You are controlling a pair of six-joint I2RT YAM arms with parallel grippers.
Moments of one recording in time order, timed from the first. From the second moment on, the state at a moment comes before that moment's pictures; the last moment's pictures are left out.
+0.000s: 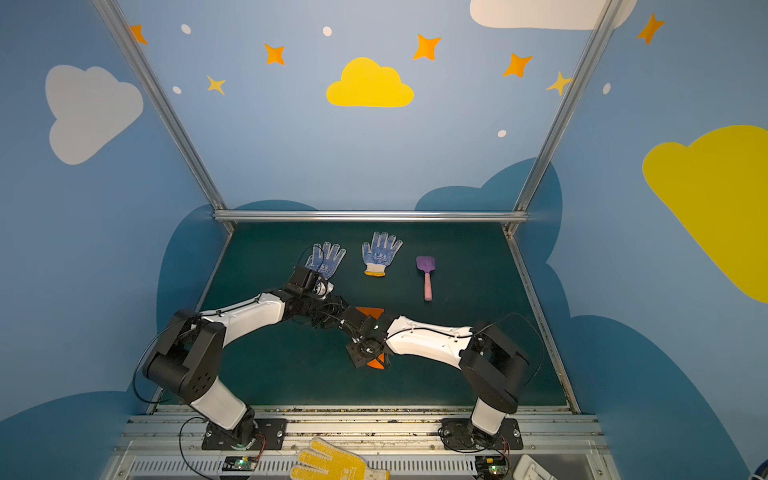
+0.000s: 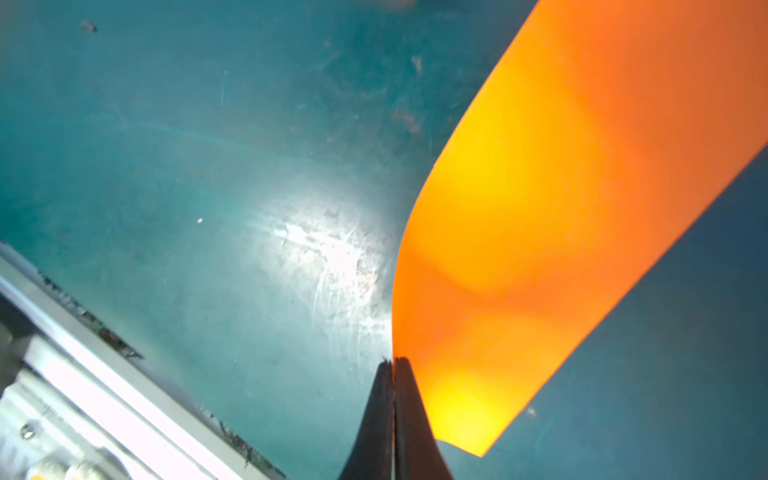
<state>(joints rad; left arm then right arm) -0.40 1.66 0.94 -0.27 0.62 -0.88 1.10 1.70 1.11 -0.62 -0.01 0.45</state>
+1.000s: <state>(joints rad) -0.47 1.96 1.14 -0.25 0.73 -0.83 1.09 1.70 1.07 -0.59 -0.11 0.40</state>
